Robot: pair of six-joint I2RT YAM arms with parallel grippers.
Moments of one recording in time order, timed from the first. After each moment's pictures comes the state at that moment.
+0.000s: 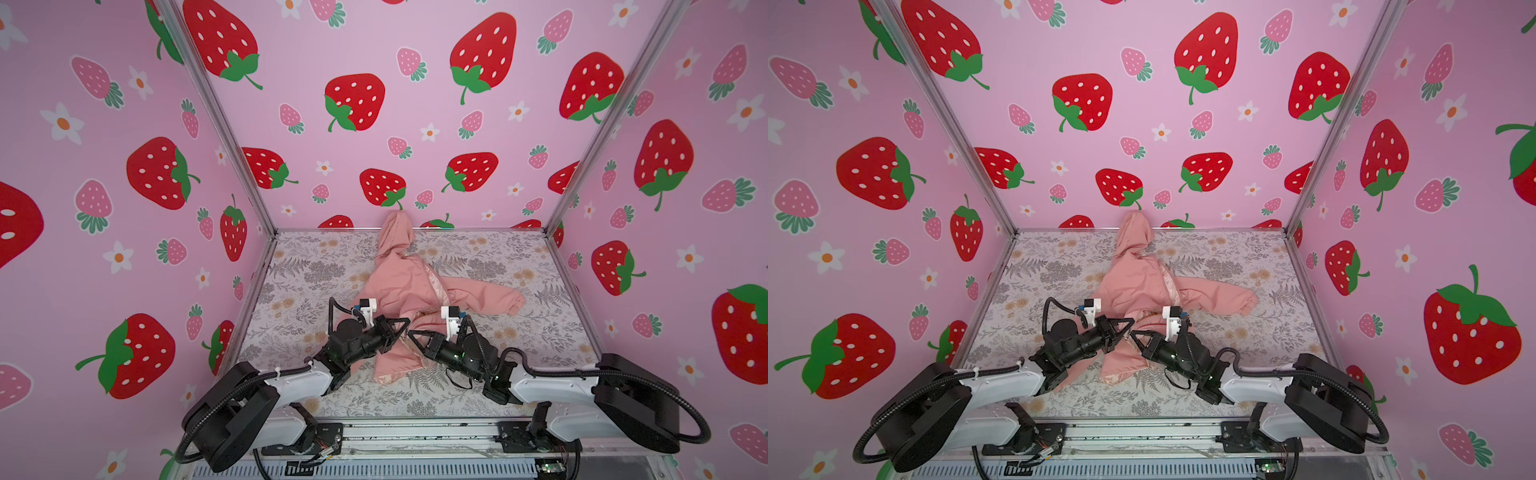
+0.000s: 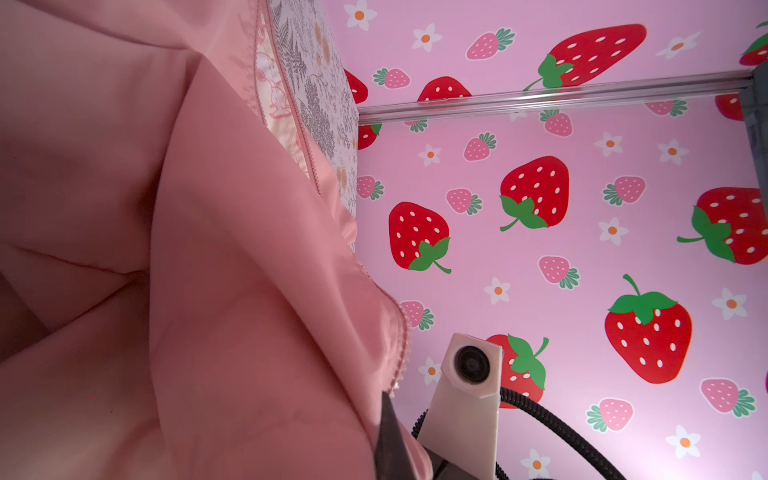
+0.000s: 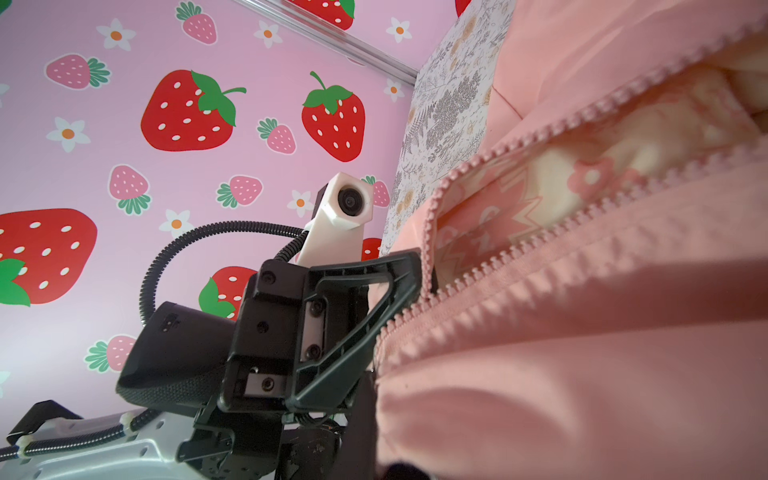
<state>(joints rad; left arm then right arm) -0.66 1.31 0.30 0.88 0.31 -1.43 1.14 1.33 0.37 0.84 0.03 1.19</state>
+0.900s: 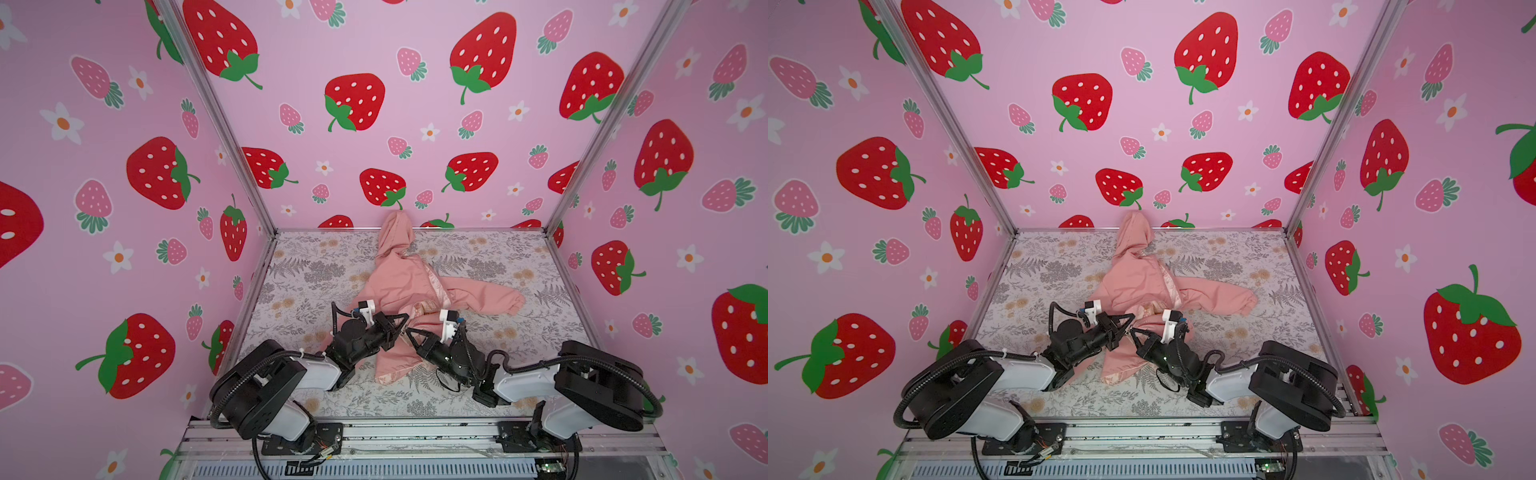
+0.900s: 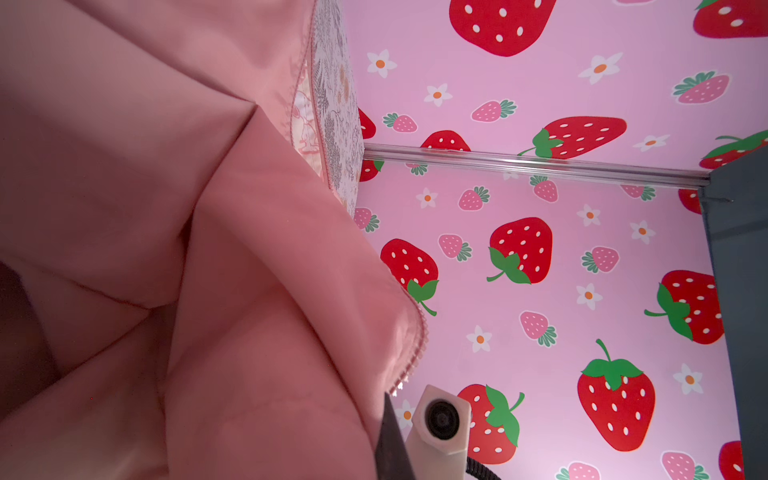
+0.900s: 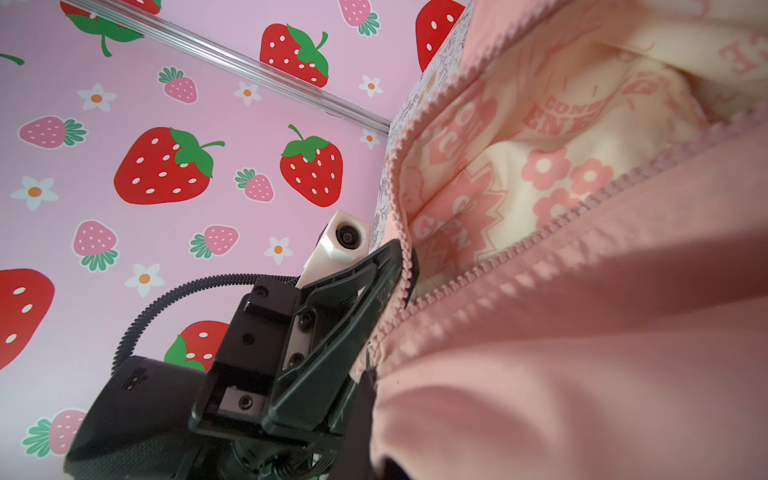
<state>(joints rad) -0.65 1.48 0.30 1.07 0.24 -1.58 1.21 1.54 0.38 1.04 0.24 1.24</state>
